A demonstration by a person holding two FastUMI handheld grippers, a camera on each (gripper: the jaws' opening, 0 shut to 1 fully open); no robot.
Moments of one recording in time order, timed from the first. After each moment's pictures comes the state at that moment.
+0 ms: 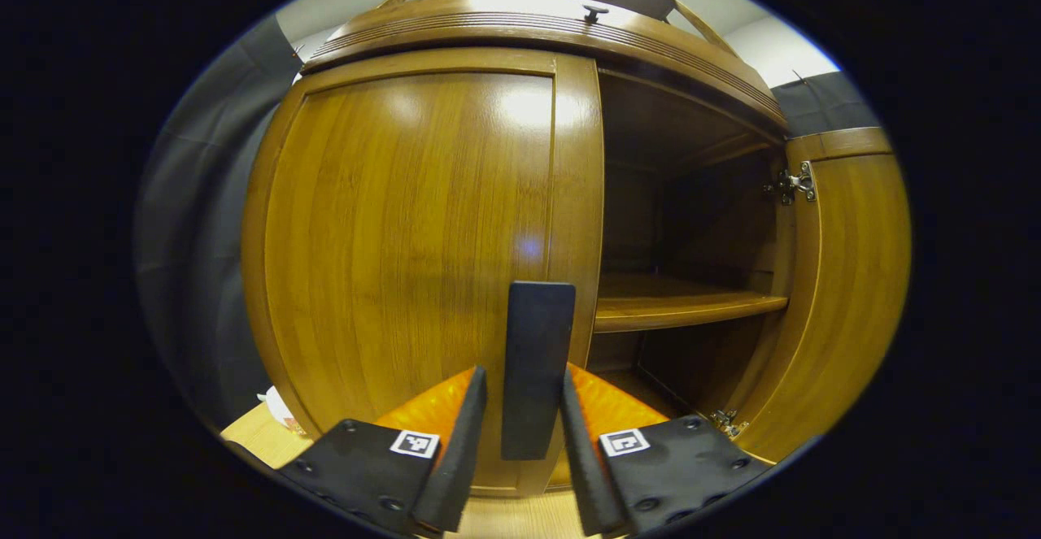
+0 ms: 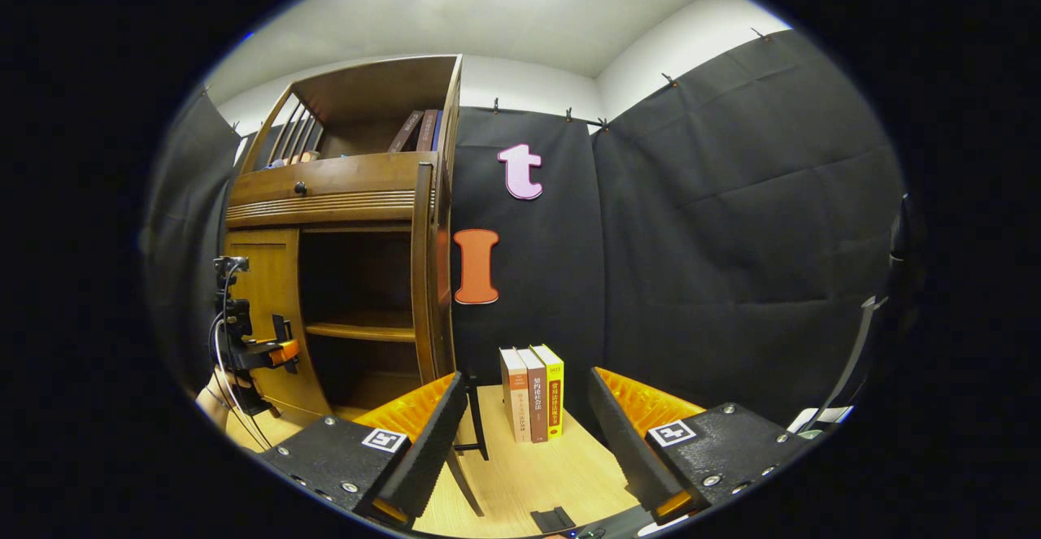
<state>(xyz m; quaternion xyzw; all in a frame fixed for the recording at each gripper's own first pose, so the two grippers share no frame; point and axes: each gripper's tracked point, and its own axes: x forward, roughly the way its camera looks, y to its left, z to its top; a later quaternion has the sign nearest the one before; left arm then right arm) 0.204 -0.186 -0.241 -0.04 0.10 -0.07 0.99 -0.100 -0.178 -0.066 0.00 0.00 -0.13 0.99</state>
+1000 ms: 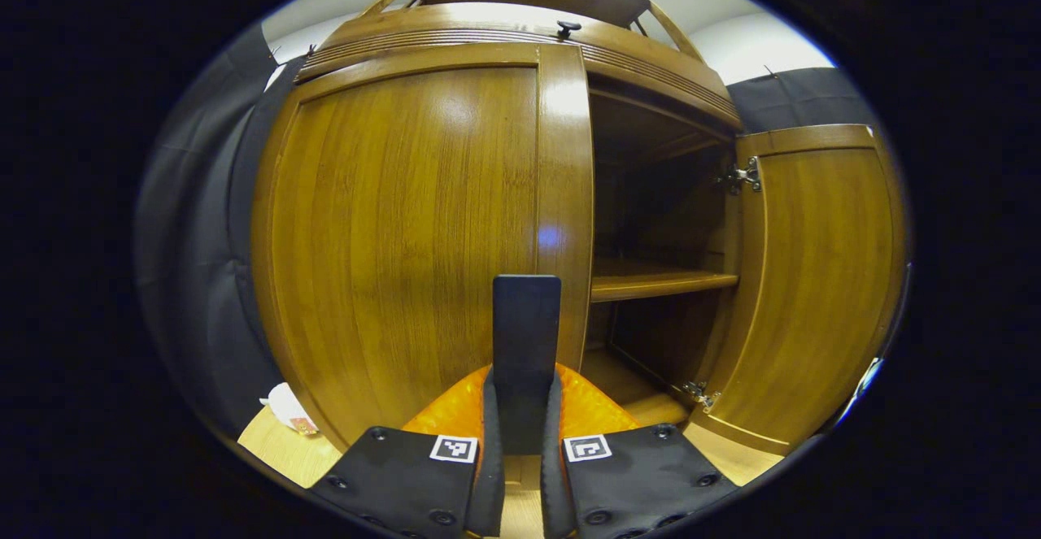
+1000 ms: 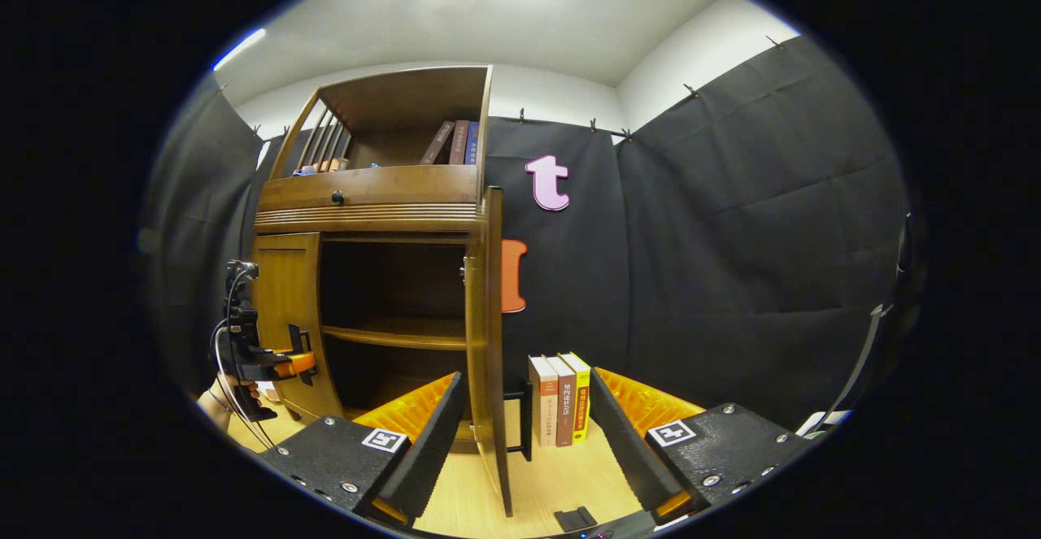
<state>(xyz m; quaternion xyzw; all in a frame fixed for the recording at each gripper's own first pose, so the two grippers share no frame) 0.148 -0.177 -0.233 -0.03 0.11 -0.13 0.99 -0.106 -0.120 -0.046 0.00 -0.02 -0.09 1.00</state>
